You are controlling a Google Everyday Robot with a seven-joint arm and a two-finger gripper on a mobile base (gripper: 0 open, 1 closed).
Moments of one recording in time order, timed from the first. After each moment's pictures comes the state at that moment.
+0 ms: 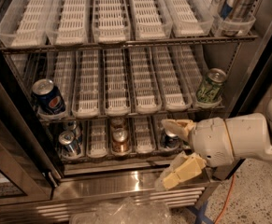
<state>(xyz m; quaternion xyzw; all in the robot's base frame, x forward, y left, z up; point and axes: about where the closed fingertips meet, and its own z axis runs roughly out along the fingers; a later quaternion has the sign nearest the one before) 0.390 -0.060 0.820 -0.52 0.68 0.36 0.37</state>
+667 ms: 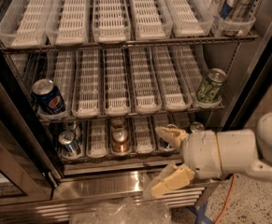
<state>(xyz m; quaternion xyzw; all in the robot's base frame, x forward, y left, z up) 0.384 -0.045 0.802 -0.50 0.68 0.37 0.40</state>
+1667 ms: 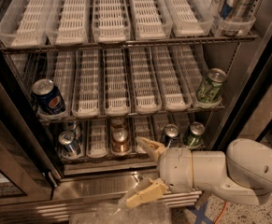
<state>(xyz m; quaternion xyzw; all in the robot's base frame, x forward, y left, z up) 0.375 0.010 0.769 -0.47 0.64 0.40 0.45</state>
